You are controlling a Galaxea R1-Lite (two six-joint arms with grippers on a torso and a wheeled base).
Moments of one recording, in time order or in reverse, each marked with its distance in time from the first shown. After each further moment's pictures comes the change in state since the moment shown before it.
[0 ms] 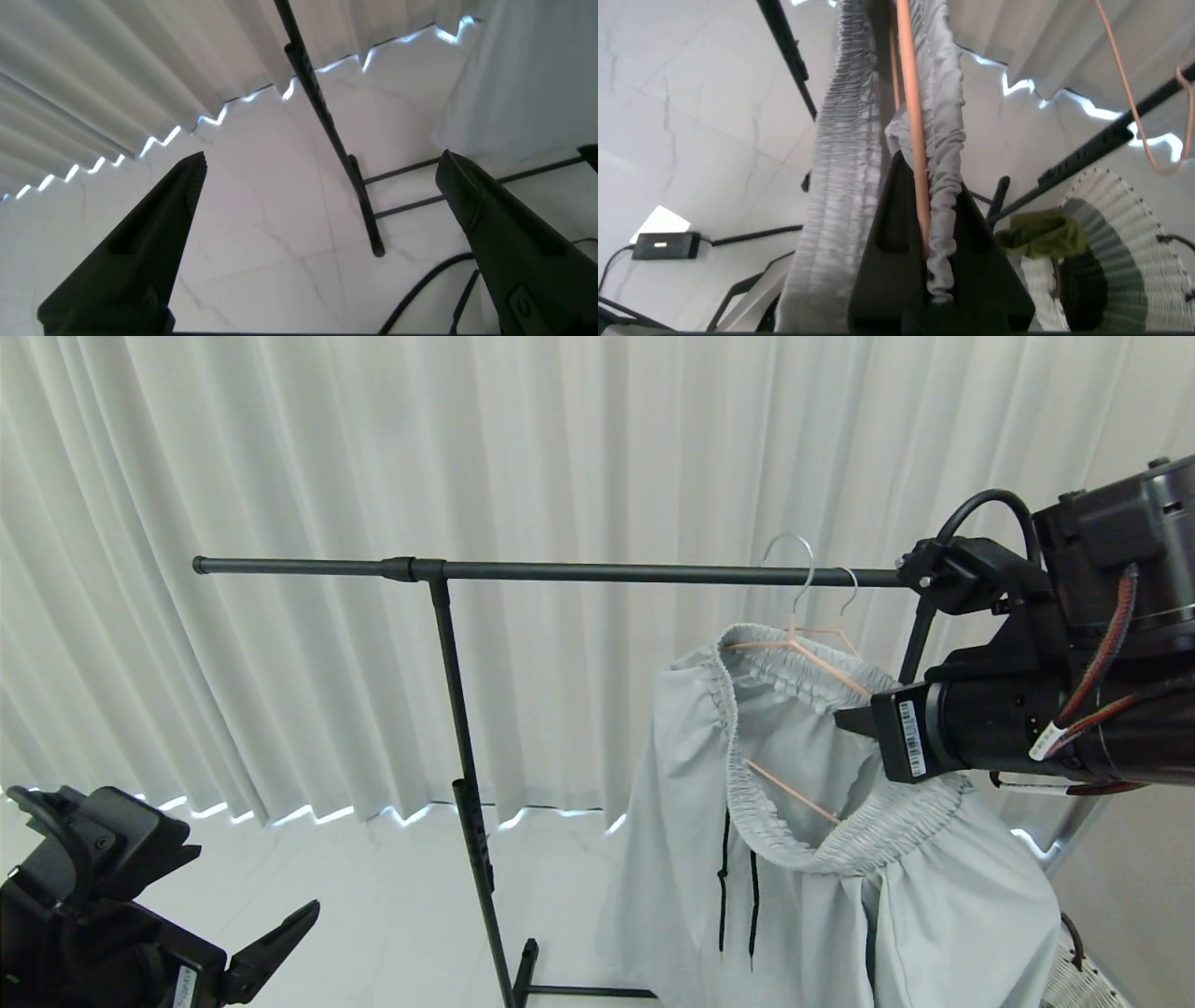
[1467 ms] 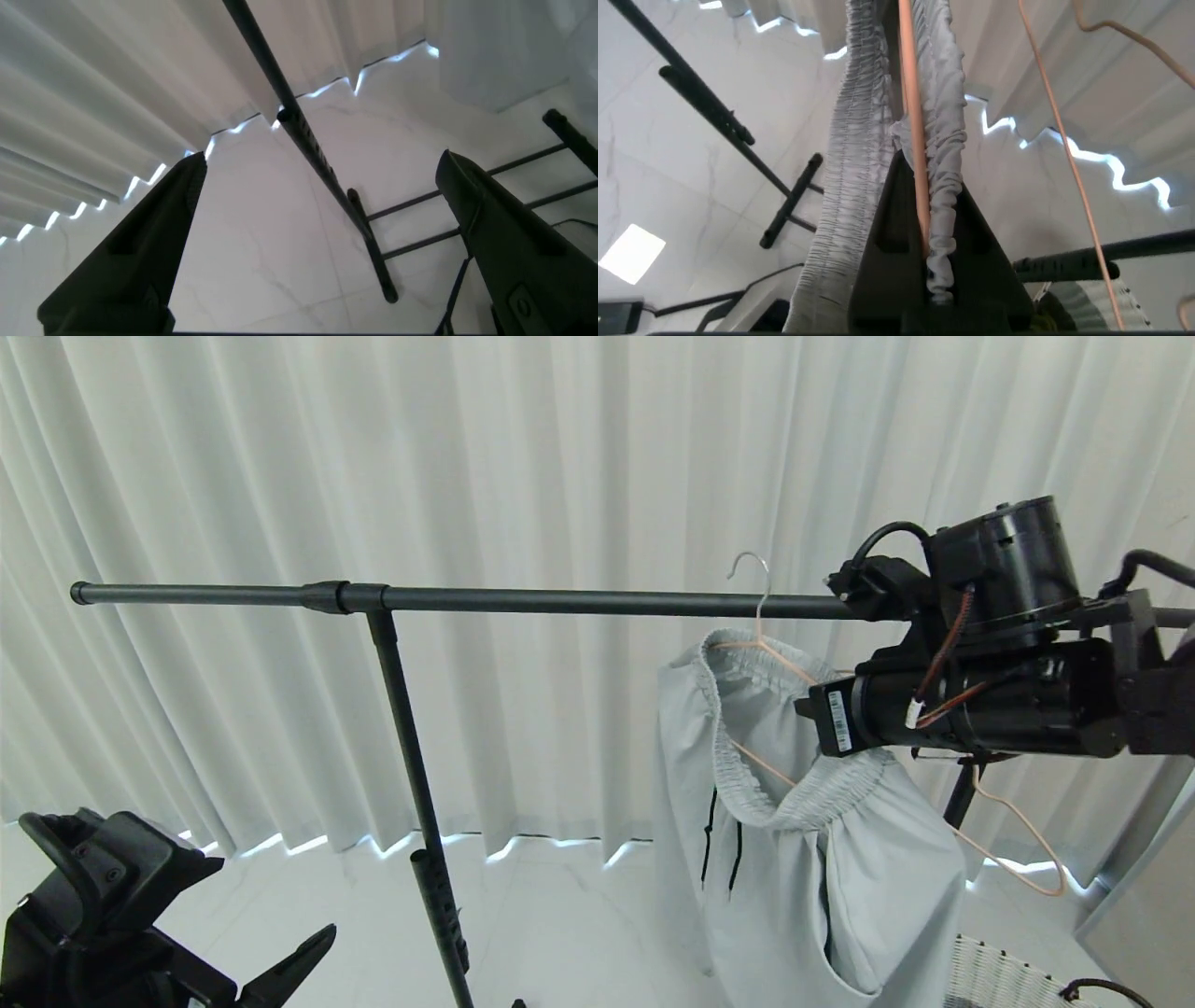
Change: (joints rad) left arm -0.080 -0.020 0.029 0.000 -0.001 0.008; right arm -0.084 0.173 -0.042 -0.139 0.042 -0.068
